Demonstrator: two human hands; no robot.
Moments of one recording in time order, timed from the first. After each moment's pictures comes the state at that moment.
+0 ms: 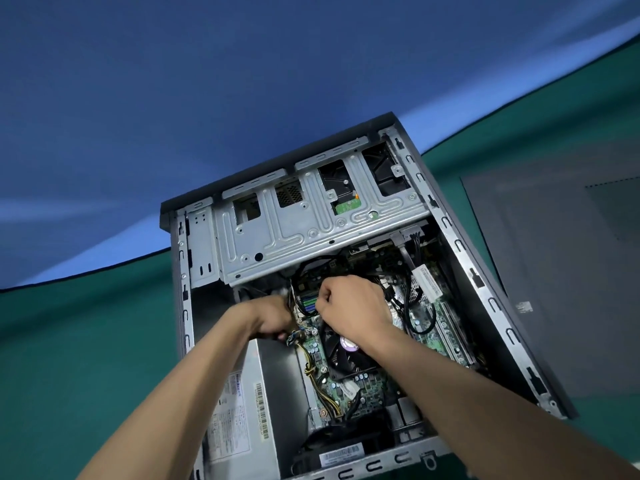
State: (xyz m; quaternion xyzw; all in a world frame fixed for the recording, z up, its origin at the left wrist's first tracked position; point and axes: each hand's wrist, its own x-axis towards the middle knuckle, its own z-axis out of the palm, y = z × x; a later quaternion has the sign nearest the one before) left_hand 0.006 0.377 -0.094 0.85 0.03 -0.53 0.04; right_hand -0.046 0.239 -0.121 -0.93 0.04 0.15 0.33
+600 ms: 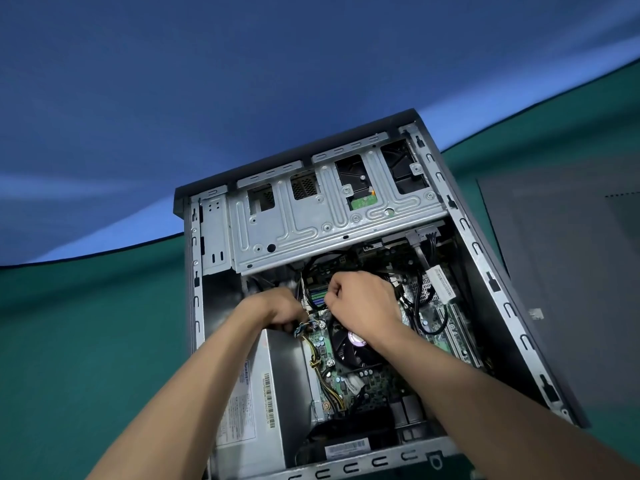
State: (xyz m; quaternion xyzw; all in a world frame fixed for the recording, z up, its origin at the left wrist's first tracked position) left_hand 0.005 0.377 -0.098 0.85 0.08 -0.52 0.08; right_hand -0.046 0.240 -0.120 -0.93 0.04 0.16 0.32
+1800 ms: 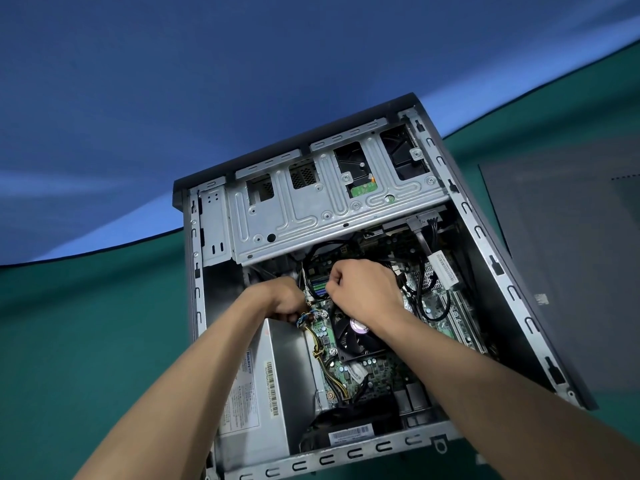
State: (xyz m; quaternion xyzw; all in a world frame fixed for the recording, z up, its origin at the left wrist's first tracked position) left_hand 0.005 0.375 -0.101 0.84 0.10 -0.53 0.08; right_hand -0.043 0.240 -0.125 -0.93 0.04 0.16 0.32
